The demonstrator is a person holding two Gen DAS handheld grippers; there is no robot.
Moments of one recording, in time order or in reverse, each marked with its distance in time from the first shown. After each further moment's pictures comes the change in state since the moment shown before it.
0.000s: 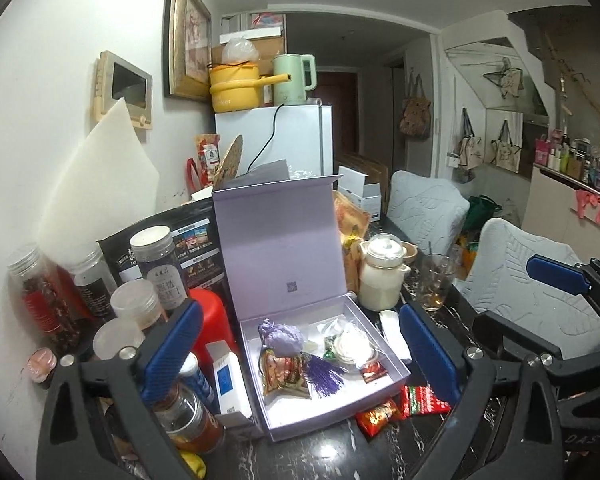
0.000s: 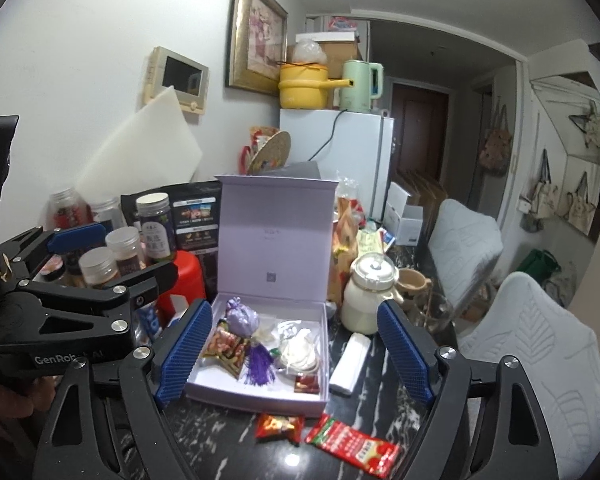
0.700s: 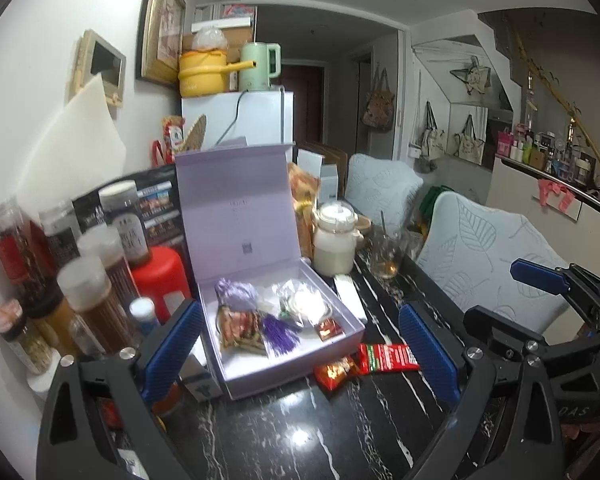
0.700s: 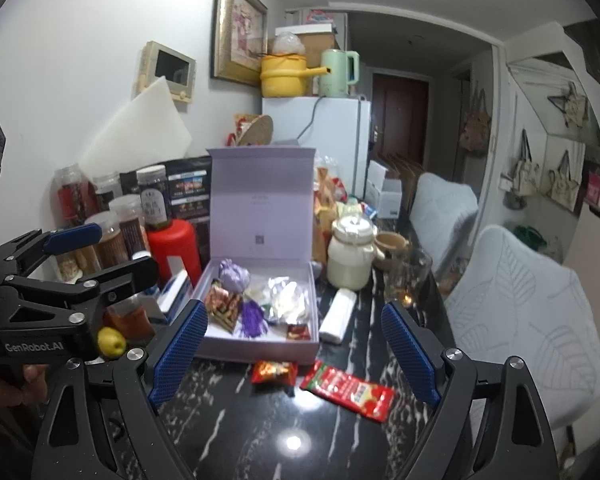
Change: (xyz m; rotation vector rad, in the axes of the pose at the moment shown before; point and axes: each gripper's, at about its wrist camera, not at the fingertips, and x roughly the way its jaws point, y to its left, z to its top) left arm -0.023 -0.015 -0.057 -0.003 0.037 -0.145; right arm -0.039 -0.005 -0.065 0.056 0.029 -0.052
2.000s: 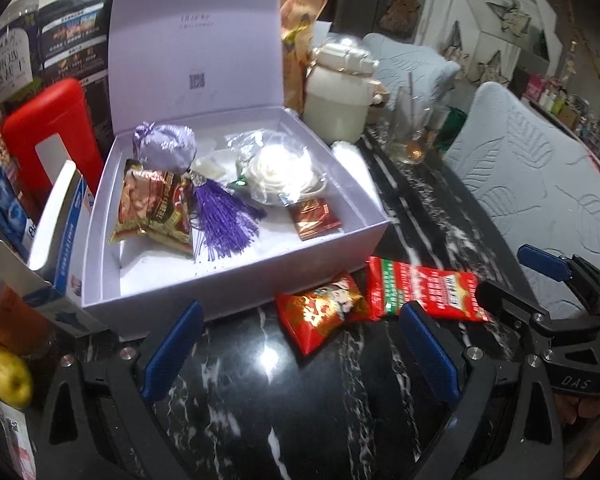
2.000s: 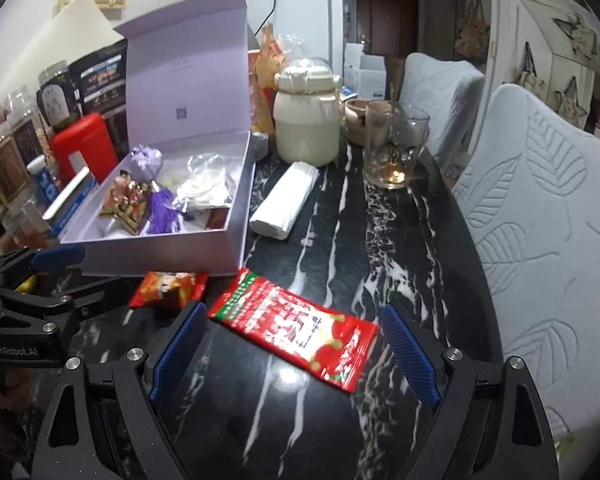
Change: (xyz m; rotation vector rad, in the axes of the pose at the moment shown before) left arm 0.178 -0.022 -0.089 -0.114 0.386 -0.019; right arm 0.147 -0.091 -0.094 0.065 0.327 -0.003
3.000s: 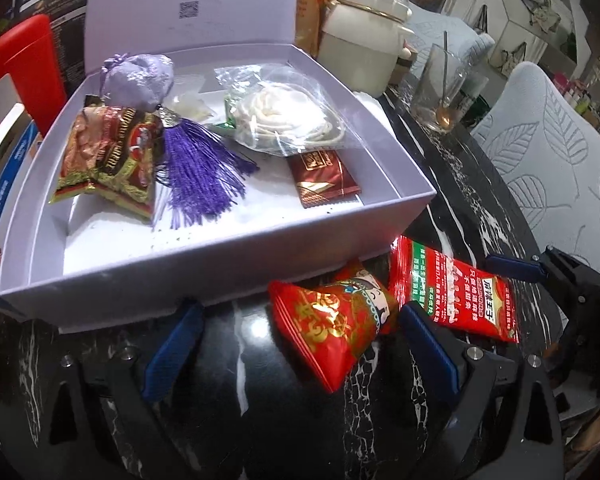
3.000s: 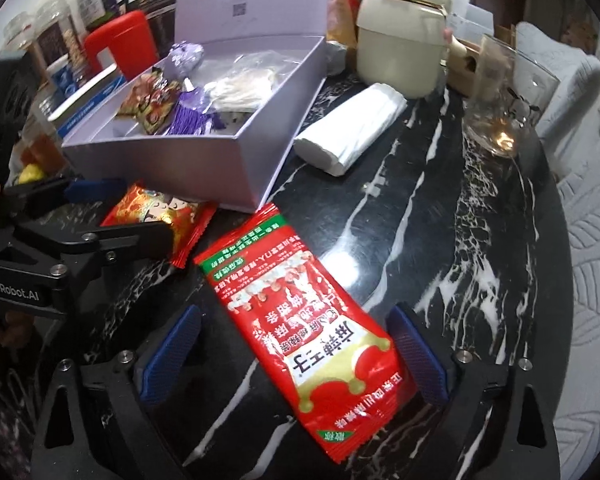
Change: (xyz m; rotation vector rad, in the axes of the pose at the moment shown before) left arm 0.062 -0.004 0.000 -0.069 0.140 -0.013; right arm 0.087 -0.007 -0.004 -0.255 0.230 0.224
